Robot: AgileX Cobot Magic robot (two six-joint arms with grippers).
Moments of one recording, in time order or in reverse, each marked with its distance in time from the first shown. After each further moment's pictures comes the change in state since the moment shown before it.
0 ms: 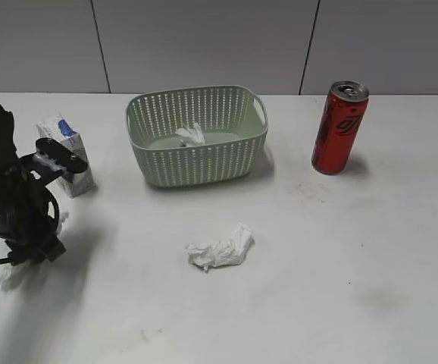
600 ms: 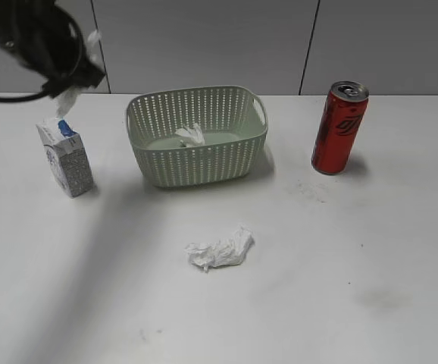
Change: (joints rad) left arm -0.087 -0.156 -0.417 -0.152 -0.280 0.000; right arm 0.000 0.000 0.000 -0.002 -0.003 0.001
